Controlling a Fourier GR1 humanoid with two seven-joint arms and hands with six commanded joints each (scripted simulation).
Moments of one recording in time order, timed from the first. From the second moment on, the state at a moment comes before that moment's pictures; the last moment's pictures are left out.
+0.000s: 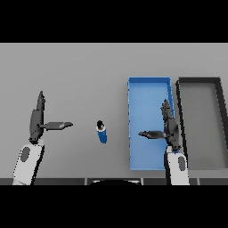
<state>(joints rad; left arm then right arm) -0.11 0.43 -0.16 -1.48 0.24 0.26 0.01 0.00 0.00 0.00 -1.57 0.00 0.00 0.00</state>
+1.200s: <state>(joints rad) 0.01 0.61 -0.42 -1.65 0.19 -0.19 -0.07 0.12 -0.17 0.07 -1.70 0.16 0.05 -0.12</state>
